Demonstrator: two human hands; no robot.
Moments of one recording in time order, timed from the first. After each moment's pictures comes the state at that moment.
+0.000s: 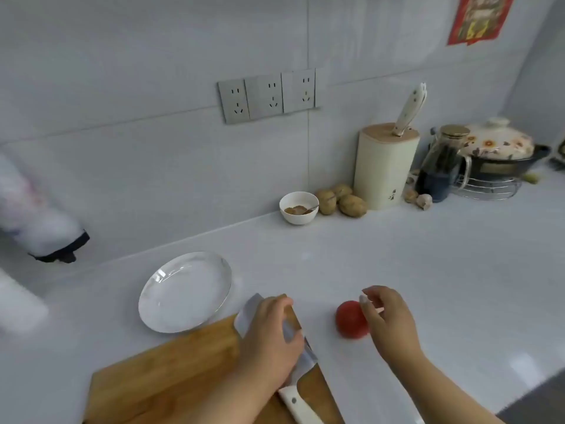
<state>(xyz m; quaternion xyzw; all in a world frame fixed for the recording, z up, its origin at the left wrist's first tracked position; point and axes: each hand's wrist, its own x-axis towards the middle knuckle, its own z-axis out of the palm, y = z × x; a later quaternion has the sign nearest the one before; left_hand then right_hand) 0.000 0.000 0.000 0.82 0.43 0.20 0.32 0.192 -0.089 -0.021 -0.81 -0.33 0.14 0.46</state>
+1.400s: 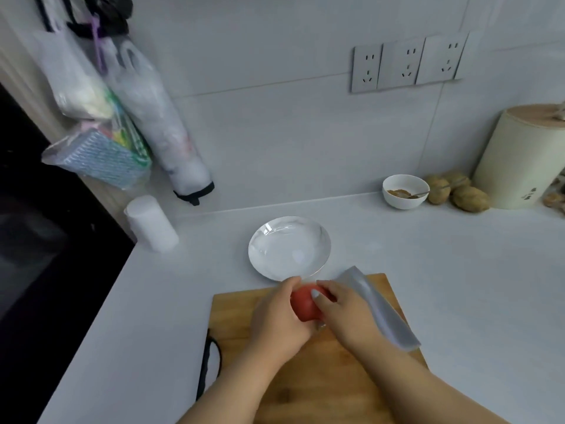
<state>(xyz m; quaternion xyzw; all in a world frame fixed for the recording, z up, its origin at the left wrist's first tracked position) -0.130 0.023 0.000 0.72 0.56 0.24 0.32 0.000 -0.004 0.007 -0.70 -0.49 0.36 0.37</state>
